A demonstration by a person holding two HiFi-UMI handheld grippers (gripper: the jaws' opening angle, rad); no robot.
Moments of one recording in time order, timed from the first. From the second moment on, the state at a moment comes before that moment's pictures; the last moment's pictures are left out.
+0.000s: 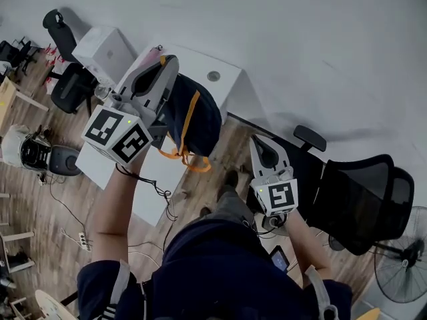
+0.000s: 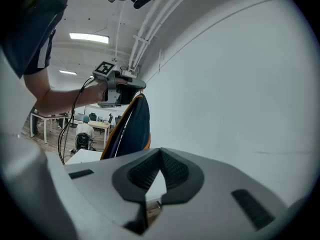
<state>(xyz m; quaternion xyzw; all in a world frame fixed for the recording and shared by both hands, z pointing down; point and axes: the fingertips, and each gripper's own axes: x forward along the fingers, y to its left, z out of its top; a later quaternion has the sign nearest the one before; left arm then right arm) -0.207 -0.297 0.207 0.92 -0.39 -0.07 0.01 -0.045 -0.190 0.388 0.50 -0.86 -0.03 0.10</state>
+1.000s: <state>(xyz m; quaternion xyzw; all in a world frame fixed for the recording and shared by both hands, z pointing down) -0.211 -0.529 0.237 0.89 -0.46 -0.03 0.00 -0.011 -0.377 0.372 0.47 -0.88 -0.03 0.06</state>
